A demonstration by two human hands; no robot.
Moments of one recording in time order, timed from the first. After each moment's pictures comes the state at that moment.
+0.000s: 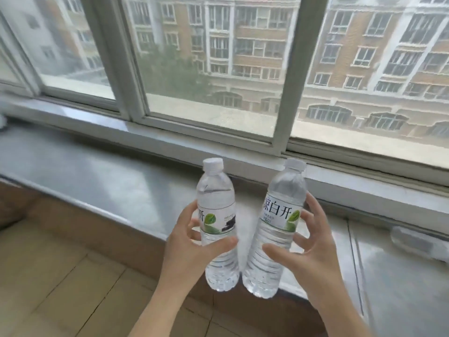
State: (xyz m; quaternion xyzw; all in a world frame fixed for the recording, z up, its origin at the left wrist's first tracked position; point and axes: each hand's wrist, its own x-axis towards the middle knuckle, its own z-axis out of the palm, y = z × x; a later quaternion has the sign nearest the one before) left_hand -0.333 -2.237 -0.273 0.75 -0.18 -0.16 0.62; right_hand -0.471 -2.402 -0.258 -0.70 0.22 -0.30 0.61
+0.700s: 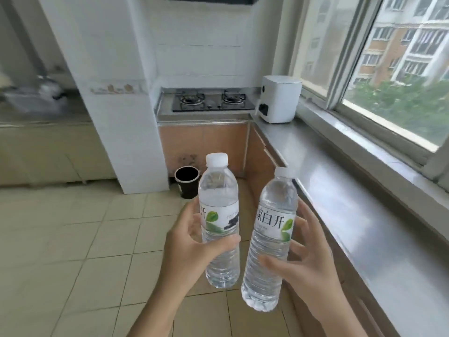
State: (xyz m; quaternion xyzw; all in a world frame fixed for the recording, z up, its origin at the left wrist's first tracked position) left_hand -0.233 -1.756 -0.253 0.74 0.17 0.22 0.61; right_hand -0.170 -1.953 -0.245 -0.71 -0.20 0.06 0.68
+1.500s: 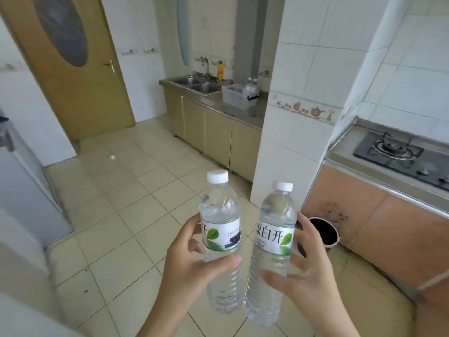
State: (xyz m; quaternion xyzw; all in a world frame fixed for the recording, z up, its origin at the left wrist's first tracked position) left_hand -0.137 -1.487 -0.262 0.56 0.49 0.46 0.48; right_hand 0.059 -1.545 -0.261 -0.58 -0.48 0.36 0.55
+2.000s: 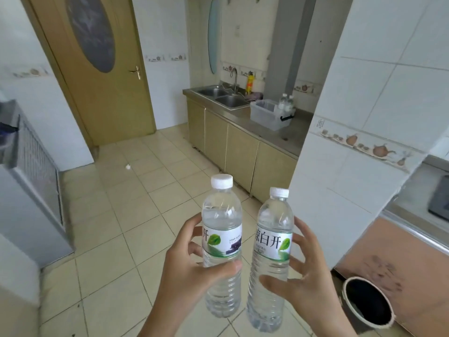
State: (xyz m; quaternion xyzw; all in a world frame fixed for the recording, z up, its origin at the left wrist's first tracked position) left_hand -0.127 -1.207 -0.269 0.54 0.52 0.50 0.43; right_hand 0.080 -1.233 -0.276 -0.54 -0.52 0.40 0.53
